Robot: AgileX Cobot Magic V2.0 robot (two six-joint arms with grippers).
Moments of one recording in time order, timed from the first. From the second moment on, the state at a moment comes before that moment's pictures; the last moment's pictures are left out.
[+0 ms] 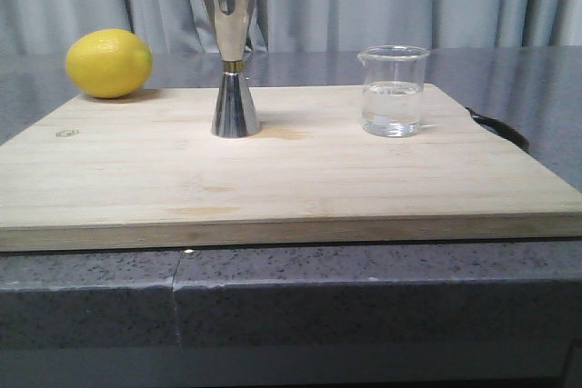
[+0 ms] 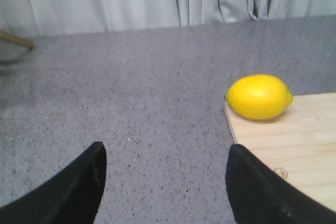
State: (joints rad) left arm -0.07 0.64 -0.81 0.05 0.61 0.01; right arm 0.00 0.52 -0.77 -0.19 0.60 0.11
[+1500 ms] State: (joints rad) left arm -0.04 1.61 -0.86 -1.67 1.16 2.11; right arm 0.00 0.74 -0.85 -0.13 0.71 0.09
